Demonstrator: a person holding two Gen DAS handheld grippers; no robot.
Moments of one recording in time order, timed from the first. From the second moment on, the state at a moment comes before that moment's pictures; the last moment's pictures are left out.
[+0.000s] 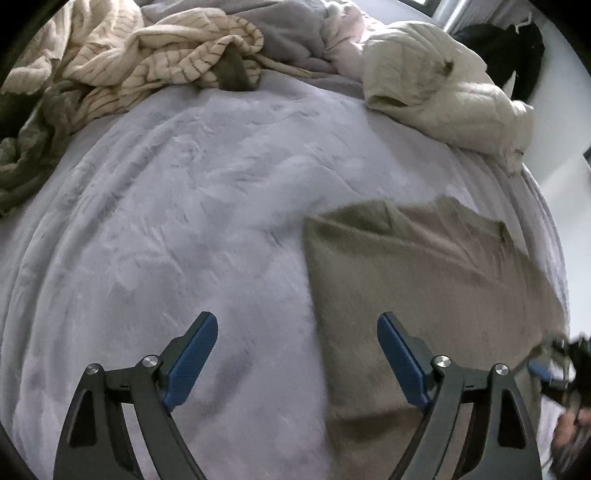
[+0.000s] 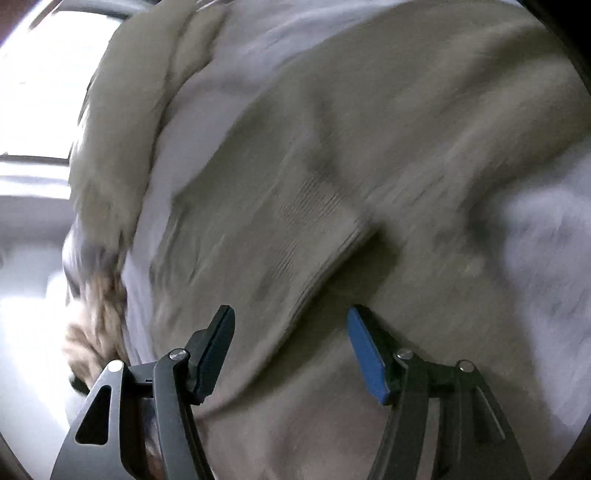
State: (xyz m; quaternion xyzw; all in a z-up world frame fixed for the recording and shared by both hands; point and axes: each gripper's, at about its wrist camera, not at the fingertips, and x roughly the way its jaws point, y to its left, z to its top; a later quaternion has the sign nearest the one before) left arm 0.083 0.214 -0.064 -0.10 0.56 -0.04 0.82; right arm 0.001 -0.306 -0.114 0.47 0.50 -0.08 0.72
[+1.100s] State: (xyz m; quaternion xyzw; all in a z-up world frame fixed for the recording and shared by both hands) left arm -0.038 0.045 -0.040 0.01 0.64 -0.11 0.76; right arm -0.087 -0.300 -0.095 0.36 0.61 -0.05 0.70
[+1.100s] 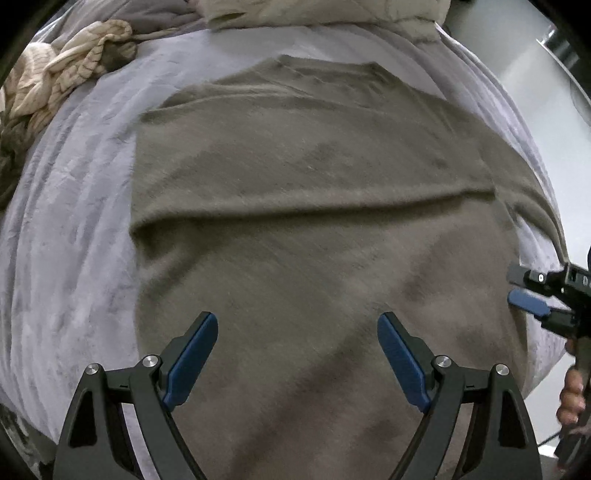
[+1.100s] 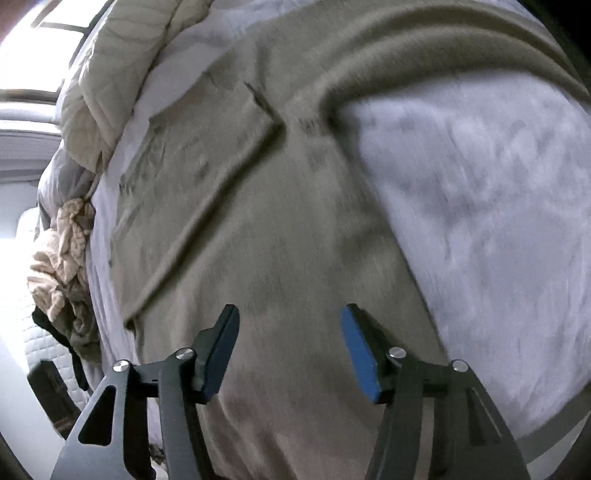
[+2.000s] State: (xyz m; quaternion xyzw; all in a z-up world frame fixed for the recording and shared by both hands) left arm -0.048 -0.096 -0.037 0.06 0.67 -0.17 0.72; right arm -0.160 -0.453 -0.081 0.49 0.50 -0.10 0.71
